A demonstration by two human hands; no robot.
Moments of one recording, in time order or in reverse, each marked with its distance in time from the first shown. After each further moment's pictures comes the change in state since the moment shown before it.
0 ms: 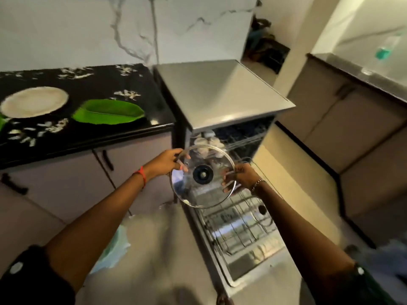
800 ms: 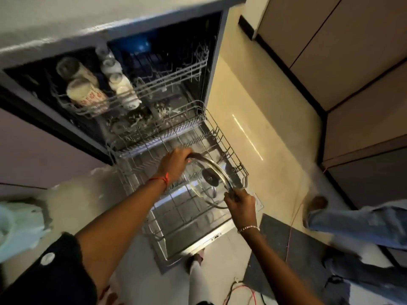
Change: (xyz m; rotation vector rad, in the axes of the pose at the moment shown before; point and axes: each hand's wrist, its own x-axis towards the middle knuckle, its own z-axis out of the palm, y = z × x) left_hand 0.325 -0.046 0.390 0.427 0.014 -0.034; right_hand 0.082 0.351 -0.222 -0.198 0.504 0.004
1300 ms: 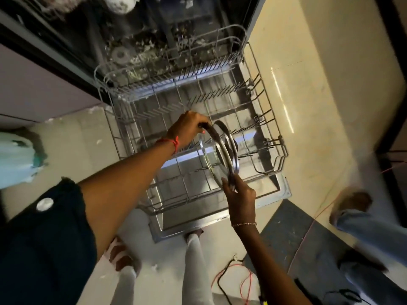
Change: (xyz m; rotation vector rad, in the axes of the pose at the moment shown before) left_hand 0.079 -0.113 0.112 -0.090 -0.067 -0.039; right_hand 0.034 0.117 0.121 -0.025 -0.133 -0.079
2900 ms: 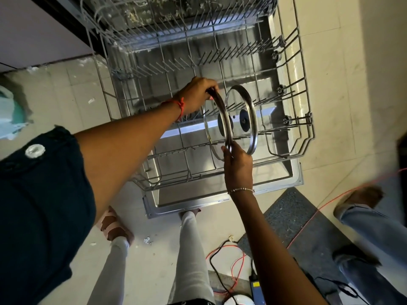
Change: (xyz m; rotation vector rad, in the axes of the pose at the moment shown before) left_hand 0.025 -0.070 0.051 -0.143 -0.013 -0.077; right_hand 0.030 0.031 0.061 -0.090 -0.105 0.048
